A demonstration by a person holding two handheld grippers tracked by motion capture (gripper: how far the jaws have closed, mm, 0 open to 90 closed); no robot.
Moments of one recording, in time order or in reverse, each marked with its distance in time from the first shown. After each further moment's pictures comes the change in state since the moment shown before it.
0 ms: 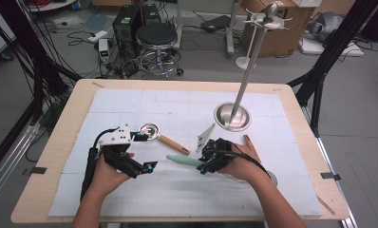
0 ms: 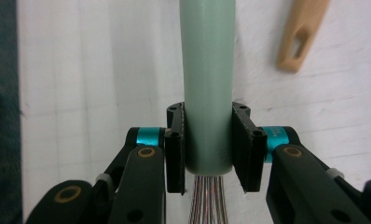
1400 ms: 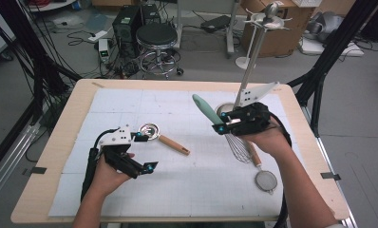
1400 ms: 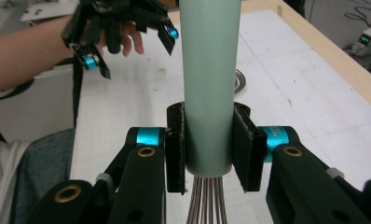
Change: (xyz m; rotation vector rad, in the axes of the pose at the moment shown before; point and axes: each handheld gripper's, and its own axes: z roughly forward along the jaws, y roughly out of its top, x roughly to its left) left arm 0.000 -0.002 0.002 0.000 -0.006 -0.007; right arm -0.033 -0.014 -0.130 -0.525 -0.046 0.072
